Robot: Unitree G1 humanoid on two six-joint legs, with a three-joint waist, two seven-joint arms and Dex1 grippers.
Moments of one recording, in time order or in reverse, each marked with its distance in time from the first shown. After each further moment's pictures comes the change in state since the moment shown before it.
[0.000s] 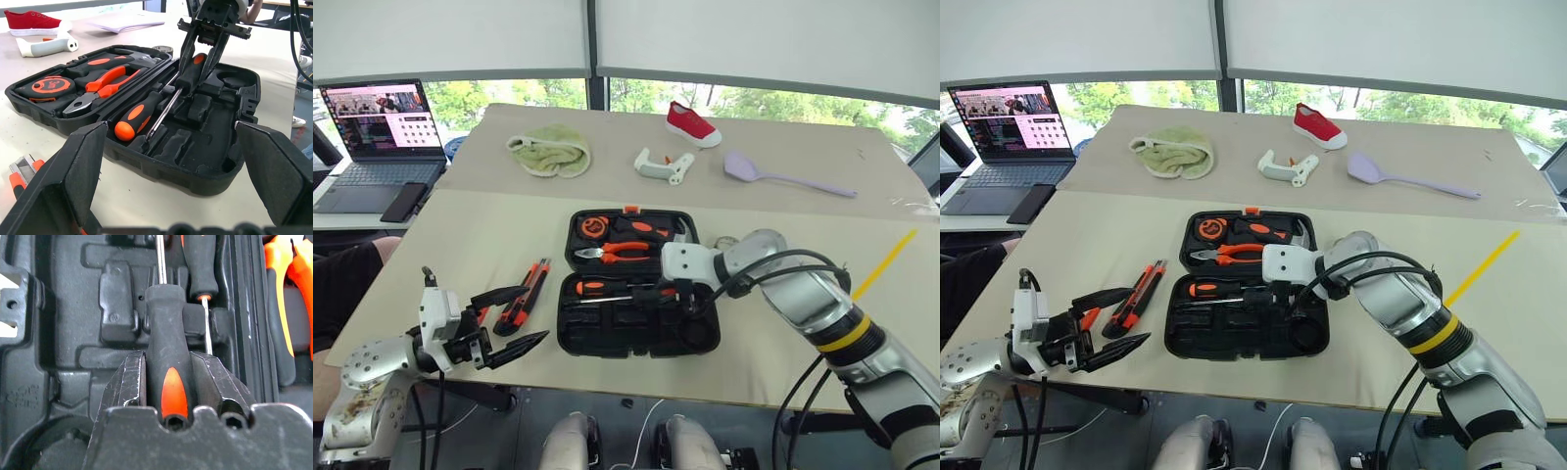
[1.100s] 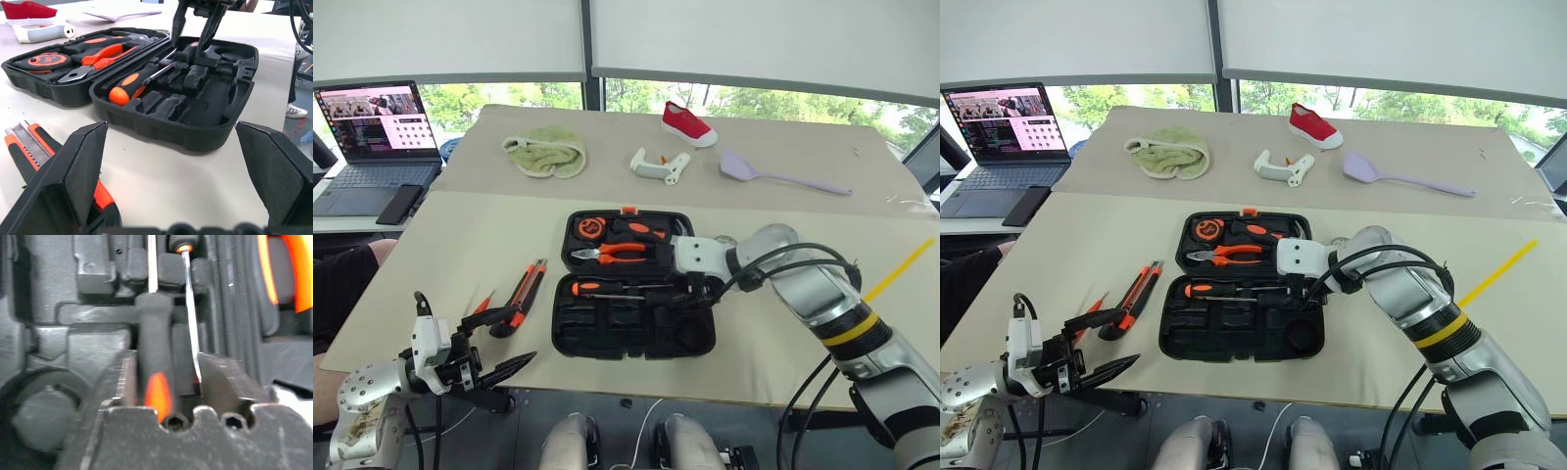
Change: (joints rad) left arm 0.026 -0.040 -0.002 0.194 0.036 -0.216 -0.114; right arm 0.020 -0.008 -0.075 0.096 0.012 -0.159 0.050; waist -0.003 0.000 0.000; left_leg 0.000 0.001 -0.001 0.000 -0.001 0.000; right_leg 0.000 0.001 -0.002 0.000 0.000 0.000
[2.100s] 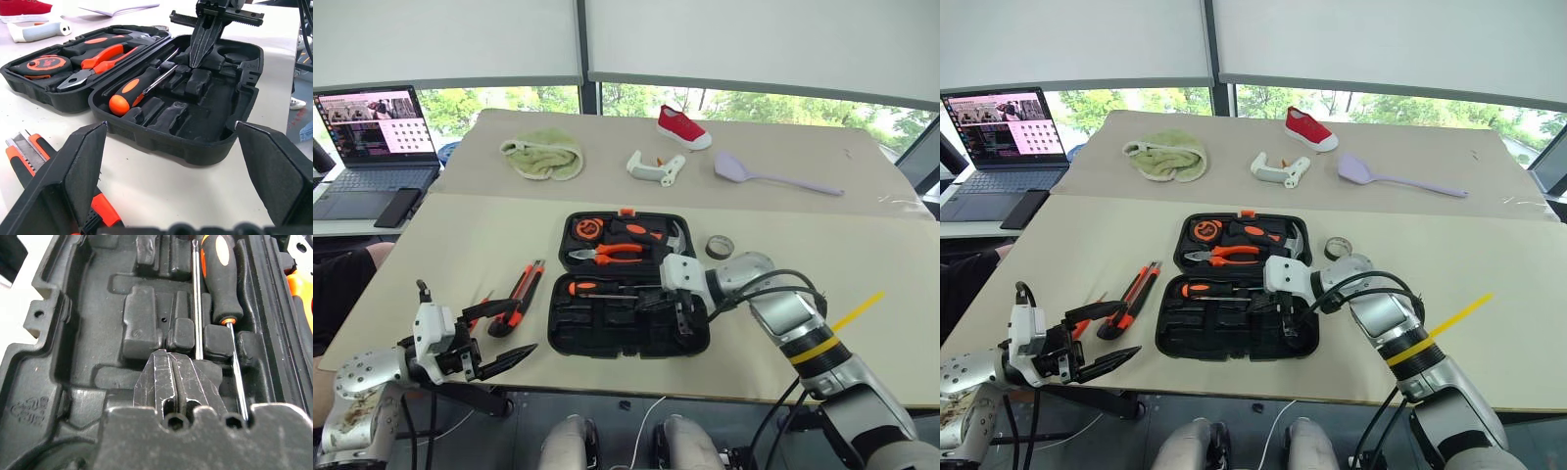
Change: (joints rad) left arm -0.018 0.052 -0.001 -0.060 0.005 0.091 0.047; right arm 0.127 0.185 -0.064 0.135 0.068 -0.138 -0.022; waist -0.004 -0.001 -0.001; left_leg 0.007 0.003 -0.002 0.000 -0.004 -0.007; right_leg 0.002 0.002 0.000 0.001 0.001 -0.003
